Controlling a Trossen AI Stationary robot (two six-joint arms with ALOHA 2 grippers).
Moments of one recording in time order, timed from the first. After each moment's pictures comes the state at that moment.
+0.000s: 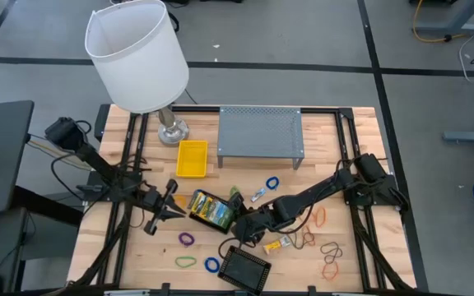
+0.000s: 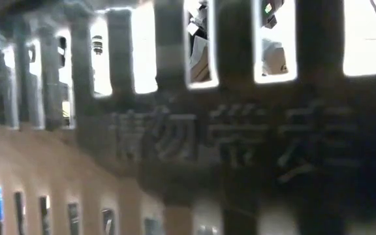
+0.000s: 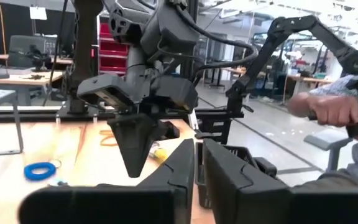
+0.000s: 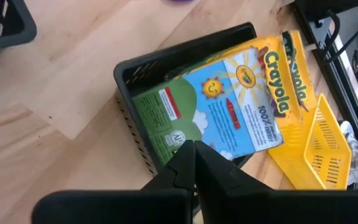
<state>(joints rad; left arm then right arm) -0.66 1.21 0.01 1.33 -0.36 -0.03 0.39 1.98 1.38 -0.29 0.38 -0.57</state>
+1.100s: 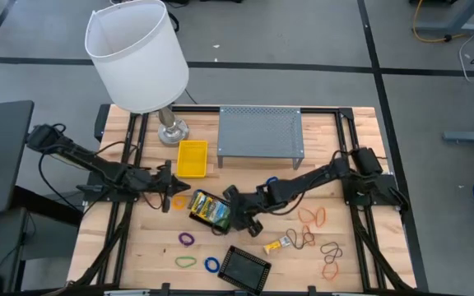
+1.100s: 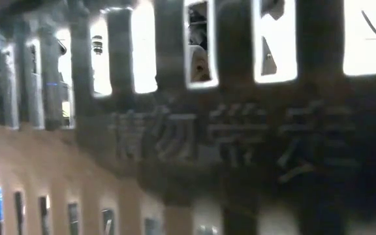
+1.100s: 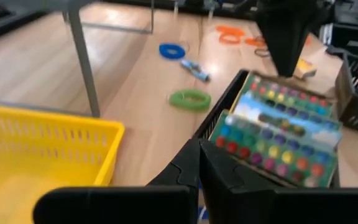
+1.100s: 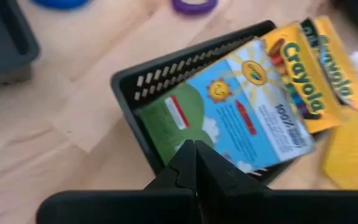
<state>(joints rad) -0.34 0.72 0.01 0.37 -0.41 -0.22 0.25 1.98 1.38 -0.29 0.02 -0.53</state>
